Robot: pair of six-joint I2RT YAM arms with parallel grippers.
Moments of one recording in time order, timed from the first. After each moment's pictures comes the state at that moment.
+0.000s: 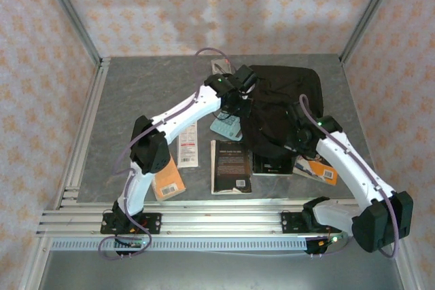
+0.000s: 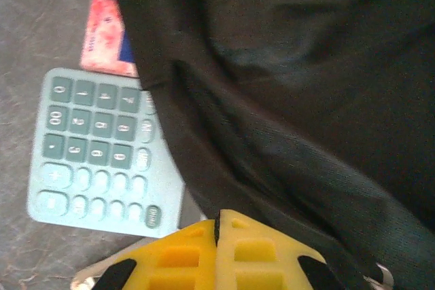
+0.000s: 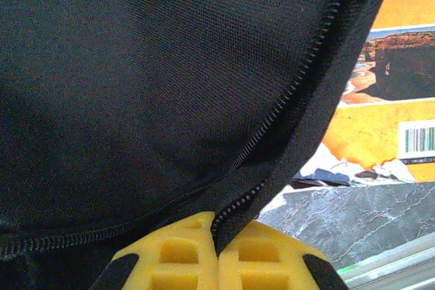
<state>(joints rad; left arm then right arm) -0.75 2.14 2.10 -1.06 0.01 -0.45 0.34 1.14 0.98 -1.14 0.17 0.76</state>
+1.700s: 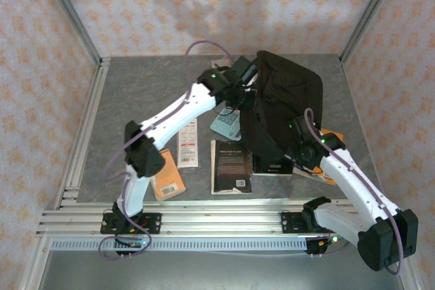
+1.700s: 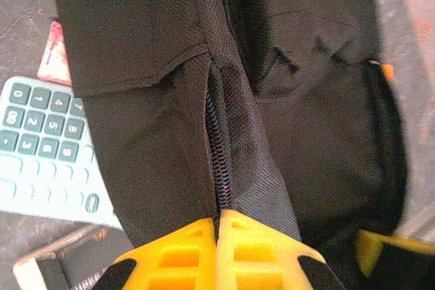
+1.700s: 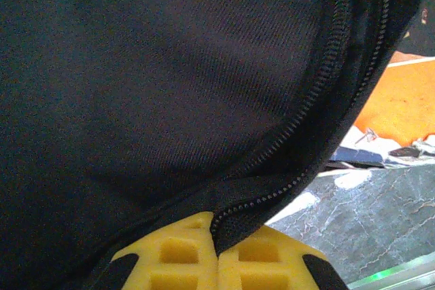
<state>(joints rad) -0.76 2.02 2.13 -1.05 0.08 -0.58 0.34 1.01 0.79 -1.03 0.14 0.86</state>
